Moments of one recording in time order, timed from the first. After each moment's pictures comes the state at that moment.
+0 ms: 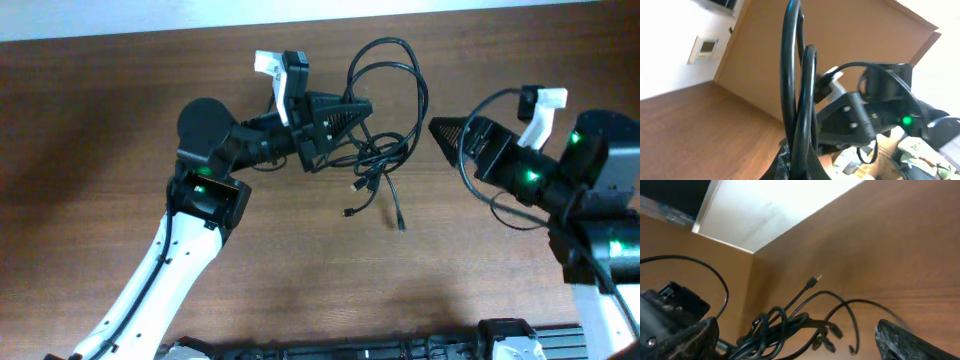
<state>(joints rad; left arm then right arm) -0.41 1.36 1.06 0.51 0.94 -0.65 -0.05 0.98 1.14 -0.70 -0.66 0.67</state>
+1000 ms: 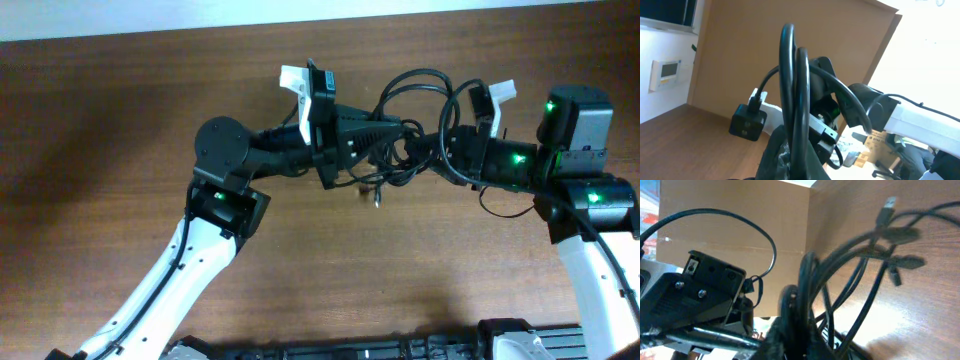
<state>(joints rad) -0.52 1.36 1.06 0.64 0.95 -0.59 -0.05 1.12 1.14 -0.69 -1.13 0.74</state>
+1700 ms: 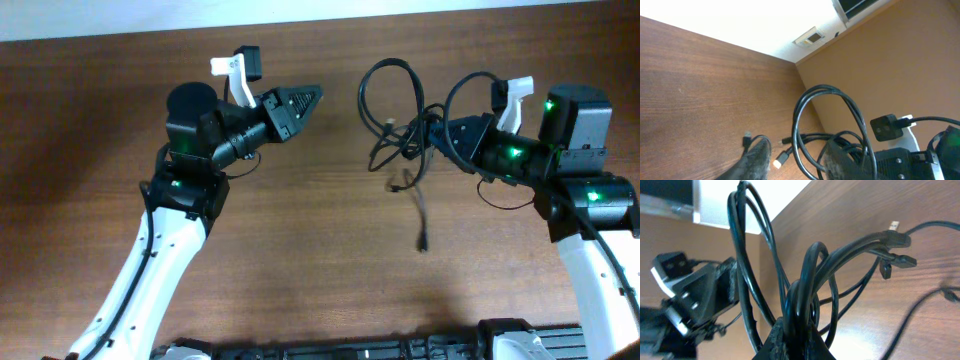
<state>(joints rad) -0.28 1.36 1.06 0.10 0.65 -0.79 -0.04 1.13 1.15 -0.70 -0.75 0.72</state>
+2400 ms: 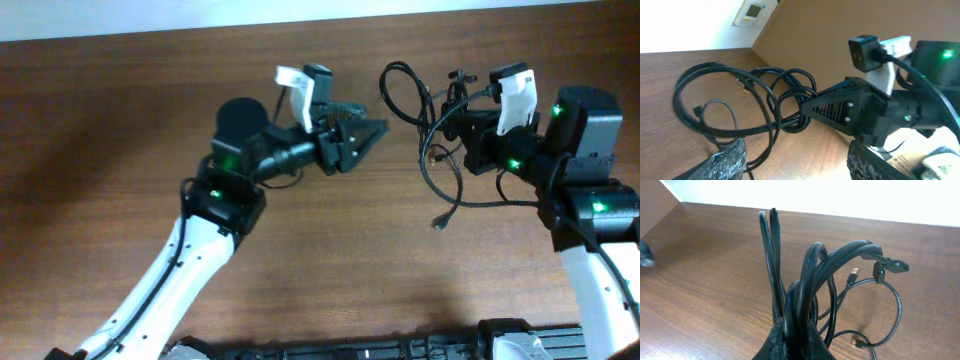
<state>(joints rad) -0.51 1.36 1.06 0.21 0.68 -0.55 -0.04 1.08 1.15 -0.65 -0.48 -0.07</state>
